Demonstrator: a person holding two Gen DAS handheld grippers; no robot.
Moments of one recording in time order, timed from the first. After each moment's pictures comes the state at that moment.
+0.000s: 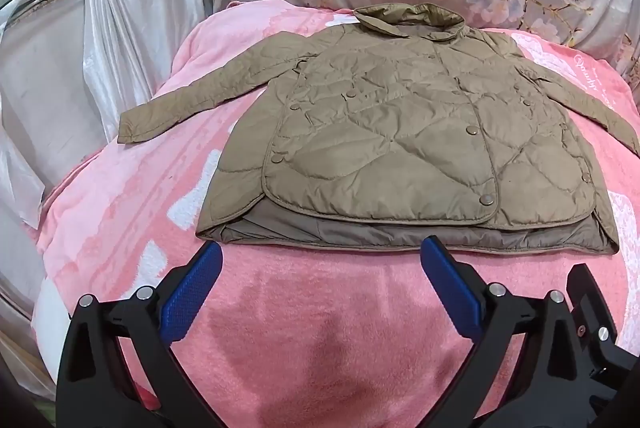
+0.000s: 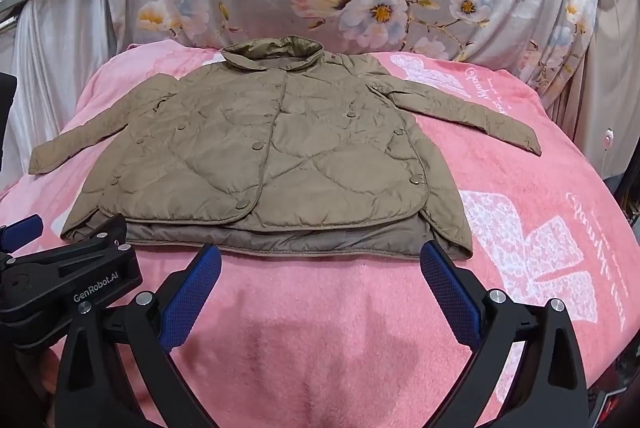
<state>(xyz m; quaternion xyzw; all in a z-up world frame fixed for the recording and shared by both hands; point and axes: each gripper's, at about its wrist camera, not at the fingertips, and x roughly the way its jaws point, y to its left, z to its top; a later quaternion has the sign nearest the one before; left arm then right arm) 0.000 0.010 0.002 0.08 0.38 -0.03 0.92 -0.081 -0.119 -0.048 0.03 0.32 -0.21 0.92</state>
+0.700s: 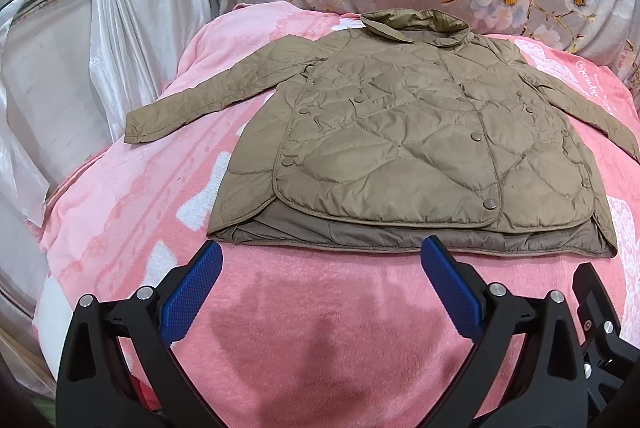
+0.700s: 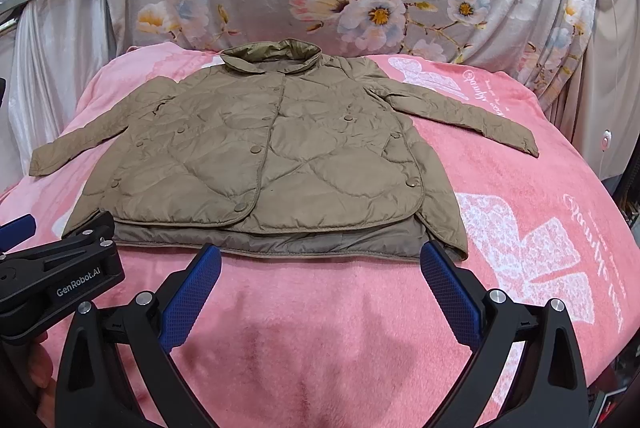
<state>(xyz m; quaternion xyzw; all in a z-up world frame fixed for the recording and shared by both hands) -0.004 0.018 0.009 0.08 0.38 -0.03 0.92 -0.083 -0.120 -0.045 0.03 0.31 -0.21 0.92</state>
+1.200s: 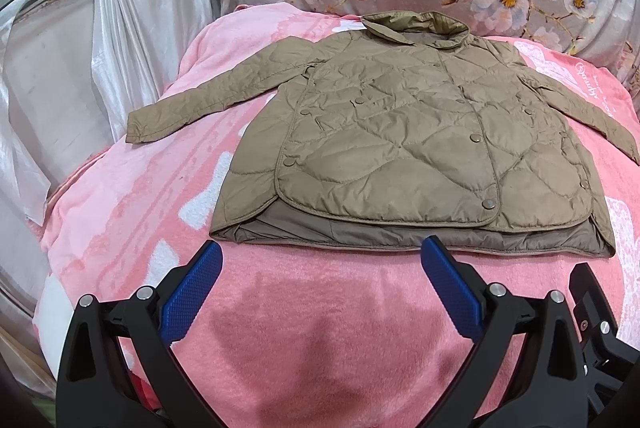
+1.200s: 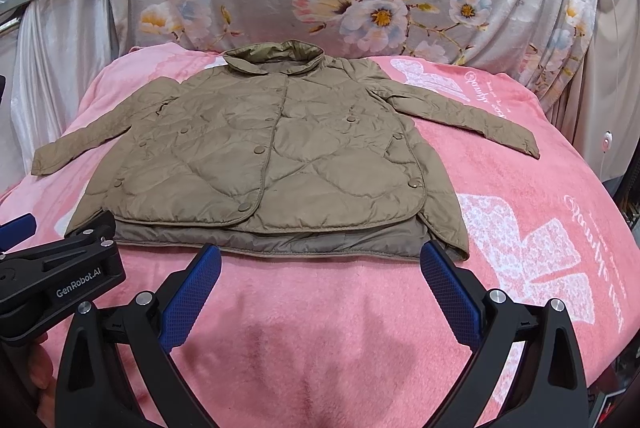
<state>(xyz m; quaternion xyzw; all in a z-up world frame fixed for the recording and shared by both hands) -0.007 0.019 0.010 0.08 0.38 -0.02 0.92 -0.084 -0.118 -0.045 0.03 0.31 -0.21 0.93</state>
